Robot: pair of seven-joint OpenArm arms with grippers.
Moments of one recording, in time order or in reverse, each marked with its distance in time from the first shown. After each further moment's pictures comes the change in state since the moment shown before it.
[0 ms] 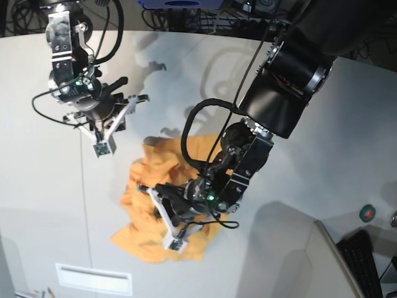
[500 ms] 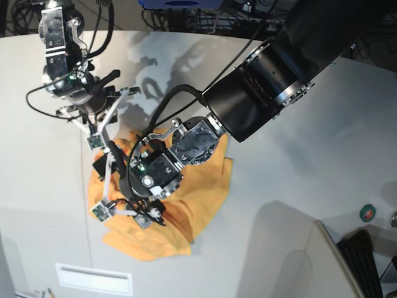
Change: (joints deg) left arm -1.8 6.8 14.6 -2.2 16.2 -0.7 -0.1; right arm -1.4 2.0 0.2 0.0 0.0 -0.3 0.0
